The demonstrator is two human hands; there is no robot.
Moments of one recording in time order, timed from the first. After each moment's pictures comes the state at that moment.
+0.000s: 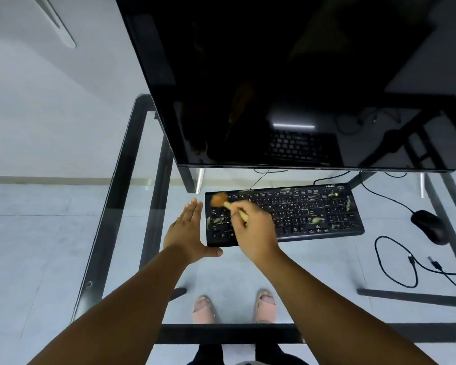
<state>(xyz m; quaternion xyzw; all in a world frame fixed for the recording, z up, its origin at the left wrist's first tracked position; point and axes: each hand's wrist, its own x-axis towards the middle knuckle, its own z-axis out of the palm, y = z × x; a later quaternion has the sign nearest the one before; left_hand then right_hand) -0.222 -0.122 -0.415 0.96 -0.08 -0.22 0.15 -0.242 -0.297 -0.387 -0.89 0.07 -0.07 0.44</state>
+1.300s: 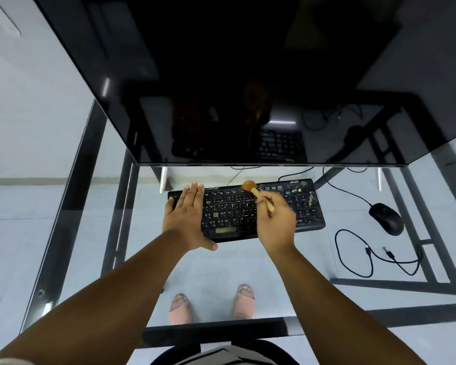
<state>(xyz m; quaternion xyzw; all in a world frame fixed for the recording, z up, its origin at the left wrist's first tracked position) -0.206 -0.205 -0.396 0.96 -0.15 -0.21 0.05 -0.252 -0.404 -0.393 -0.86 0.20 -0.12 0.46</state>
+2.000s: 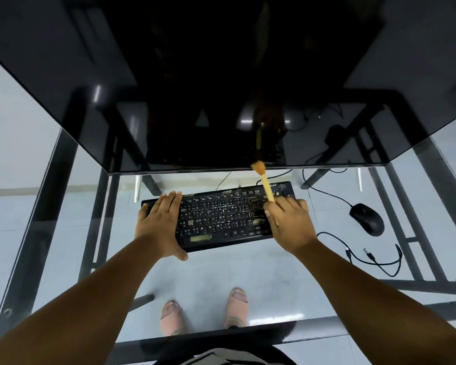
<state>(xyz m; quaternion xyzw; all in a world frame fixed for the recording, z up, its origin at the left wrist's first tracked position) -0.199 -0.217 -0.385 0.96 -0.14 -0.24 0.00 -0.257 -0.526 -0.410 -0.99 -0.07 -0.08 0.09</state>
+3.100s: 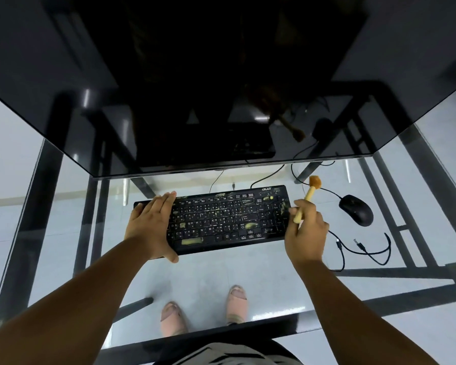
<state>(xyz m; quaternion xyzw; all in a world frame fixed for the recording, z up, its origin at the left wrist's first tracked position) -0.192 -0.231 -0.387 0.96 -0.19 -0.23 0.01 -0.303 -0.540 -0.408 -0.91 0.24 -0.21 0.28</state>
